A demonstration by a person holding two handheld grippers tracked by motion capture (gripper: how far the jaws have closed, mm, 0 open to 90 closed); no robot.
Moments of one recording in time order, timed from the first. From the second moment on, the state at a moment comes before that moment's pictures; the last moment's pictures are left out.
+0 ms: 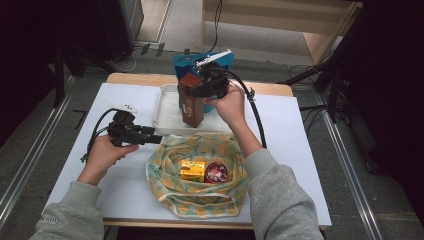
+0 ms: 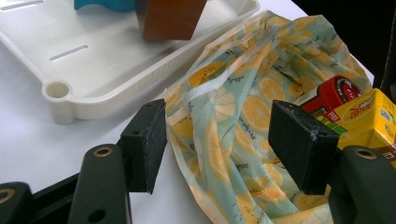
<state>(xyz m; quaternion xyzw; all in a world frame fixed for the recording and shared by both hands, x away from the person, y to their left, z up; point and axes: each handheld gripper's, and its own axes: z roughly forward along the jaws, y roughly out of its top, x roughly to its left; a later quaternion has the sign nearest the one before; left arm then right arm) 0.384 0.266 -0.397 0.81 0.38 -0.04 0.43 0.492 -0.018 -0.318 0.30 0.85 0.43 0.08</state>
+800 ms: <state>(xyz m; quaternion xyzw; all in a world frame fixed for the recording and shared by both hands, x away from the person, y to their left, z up) 0.384 0.265 -0.398 0.82 0.38 -0.04 0.43 0.484 -0.025 -0.341 0.30 0.84 0.44 0.07</state>
